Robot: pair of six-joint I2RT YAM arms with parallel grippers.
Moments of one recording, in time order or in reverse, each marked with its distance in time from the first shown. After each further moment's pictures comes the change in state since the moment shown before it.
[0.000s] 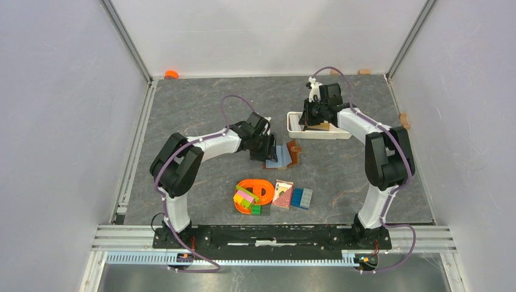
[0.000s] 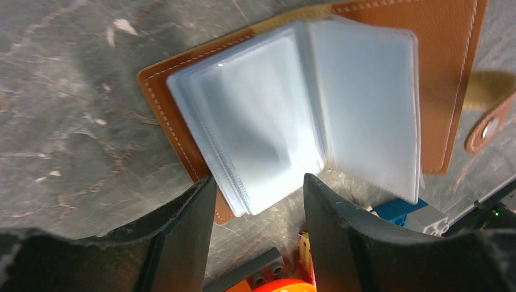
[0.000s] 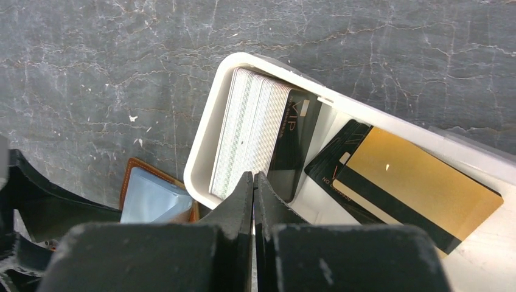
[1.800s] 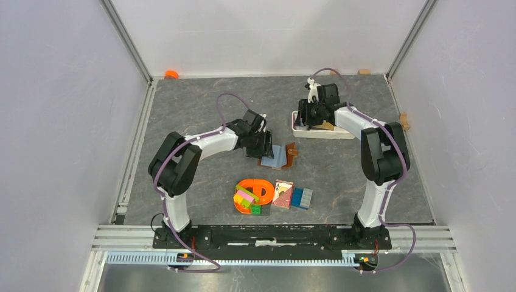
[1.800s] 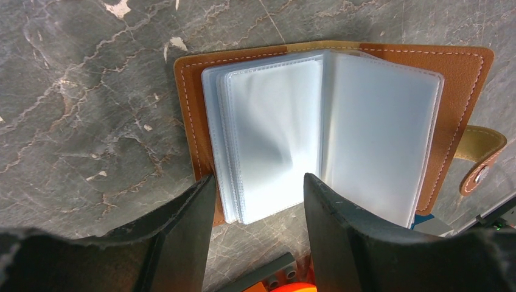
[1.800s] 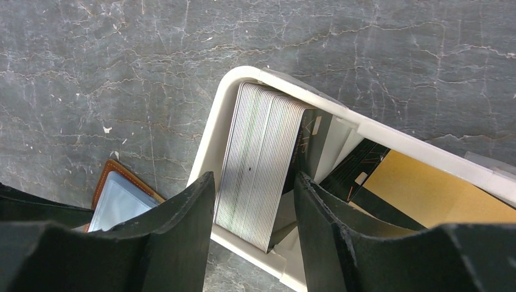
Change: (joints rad) left arm 0.032 -0.002 0.000 -0.001 -0.014 0.001; right arm 0.006 0.052 0.026 0.001 0.038 0.000
